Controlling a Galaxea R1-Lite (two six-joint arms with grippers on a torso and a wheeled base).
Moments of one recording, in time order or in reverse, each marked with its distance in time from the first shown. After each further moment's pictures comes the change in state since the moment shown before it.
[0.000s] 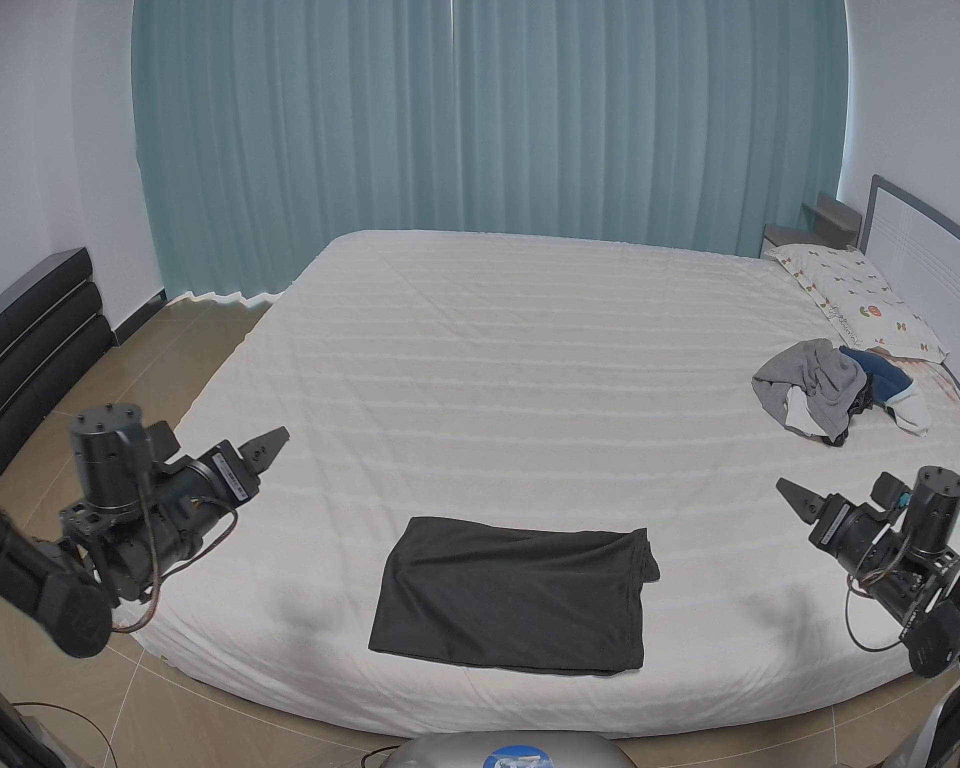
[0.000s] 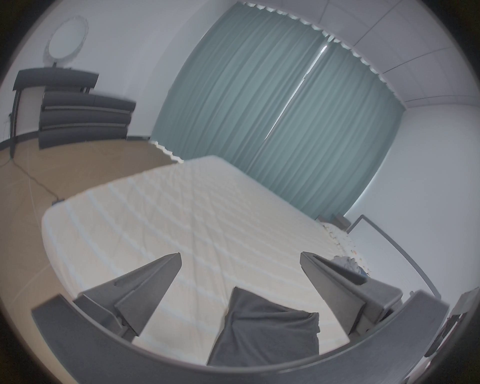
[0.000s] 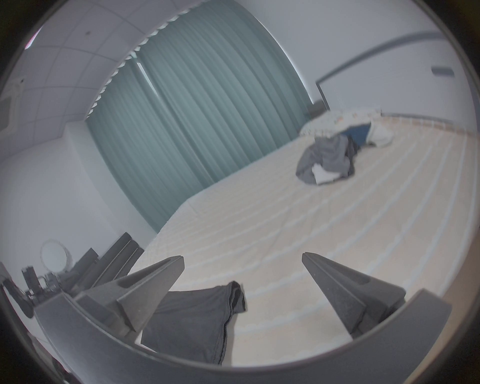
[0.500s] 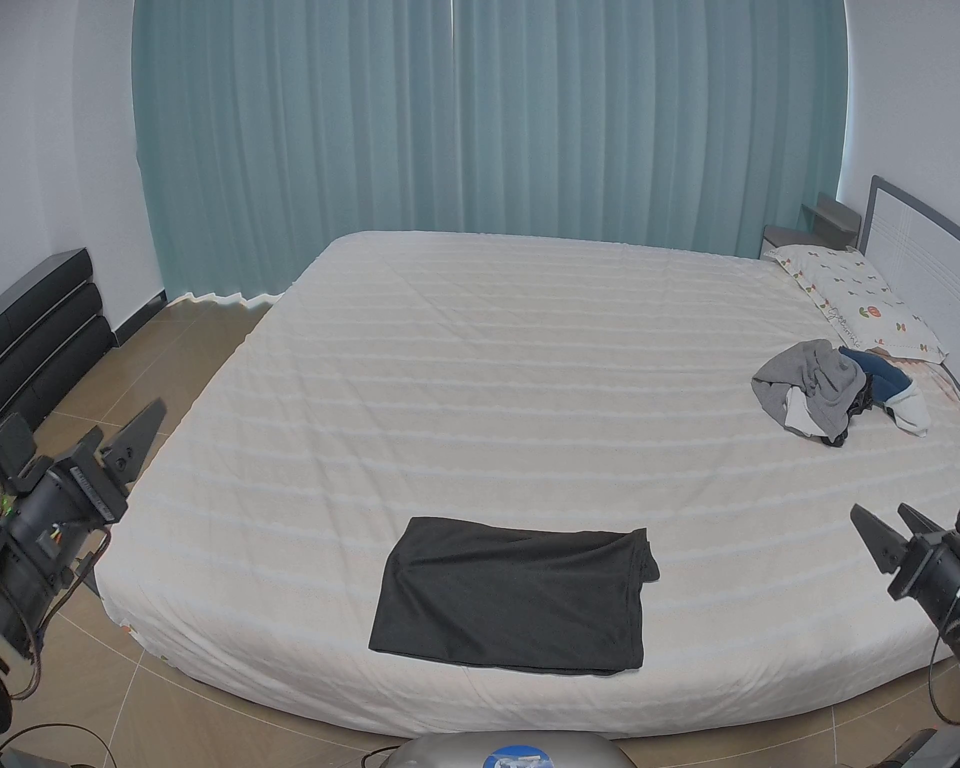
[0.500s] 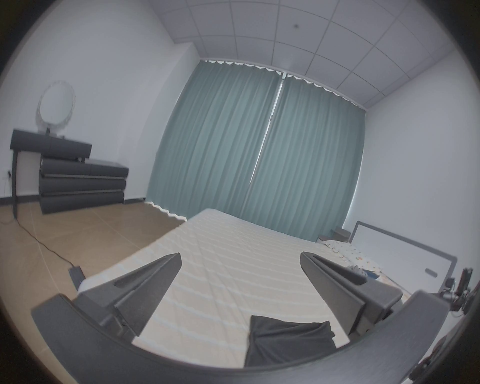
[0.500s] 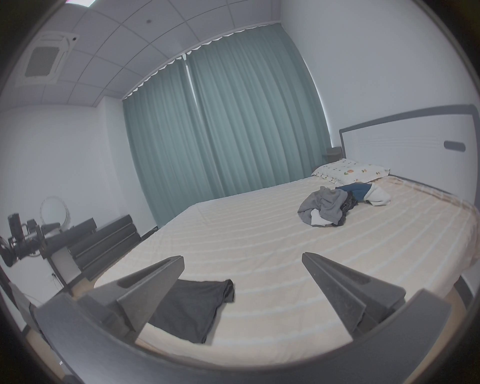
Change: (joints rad) left arm 0.008 -0.534 0.125 0.171 0.102 0.273; right arm 0.004 -0.727 0.027 0.621 0.003 -0.237
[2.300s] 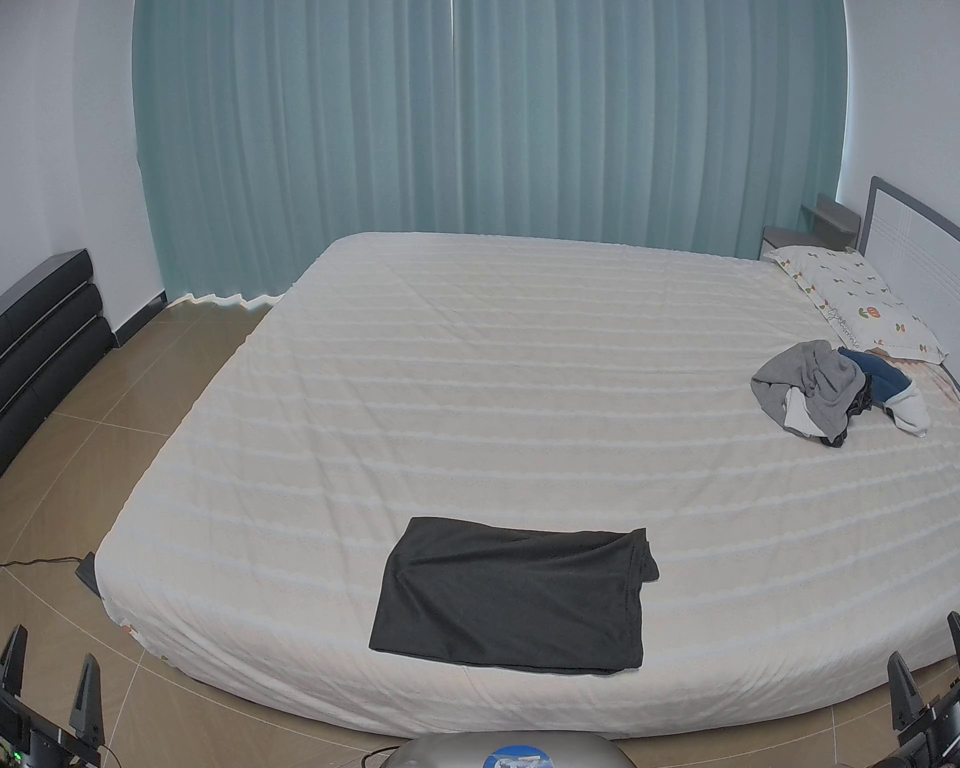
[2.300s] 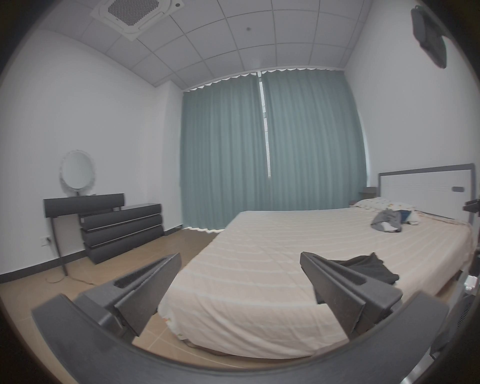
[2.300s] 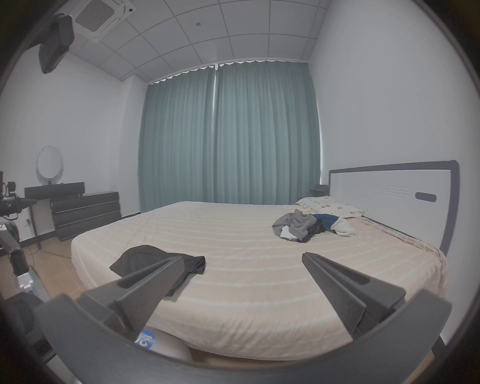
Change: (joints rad) left arm 0.240 -1.031 0.248 0.769 -0.129 0.323; right arm -0.096 -0.943 0.001 0.834 0.019 -0.264
